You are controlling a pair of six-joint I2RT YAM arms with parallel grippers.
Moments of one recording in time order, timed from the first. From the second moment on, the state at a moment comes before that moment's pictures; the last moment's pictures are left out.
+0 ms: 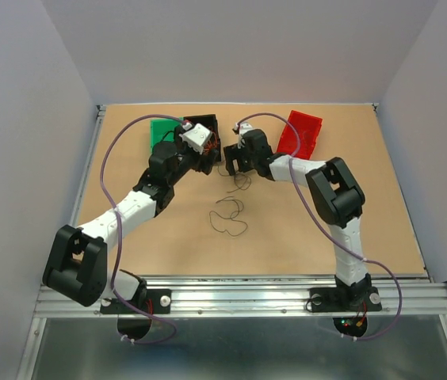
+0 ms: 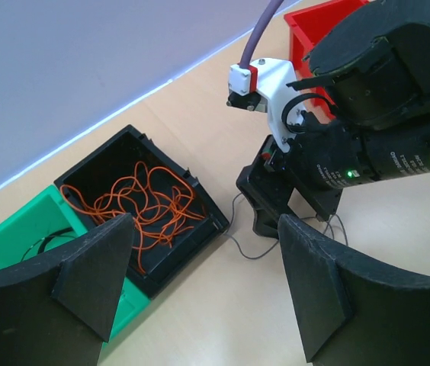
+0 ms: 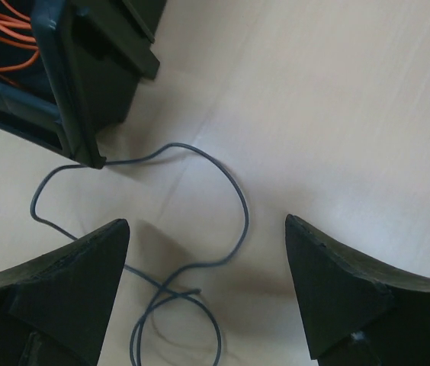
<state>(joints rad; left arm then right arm) -0.46 1.34 0.82 0.42 0.16 0.19 0.54 2.15 1.44 0.08 -0.05 0.14</state>
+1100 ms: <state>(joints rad) -0.15 1.90 1.31 0.10 -0.03 -0.01 0.59 1.82 1.12 0.28 0.32 0.20</state>
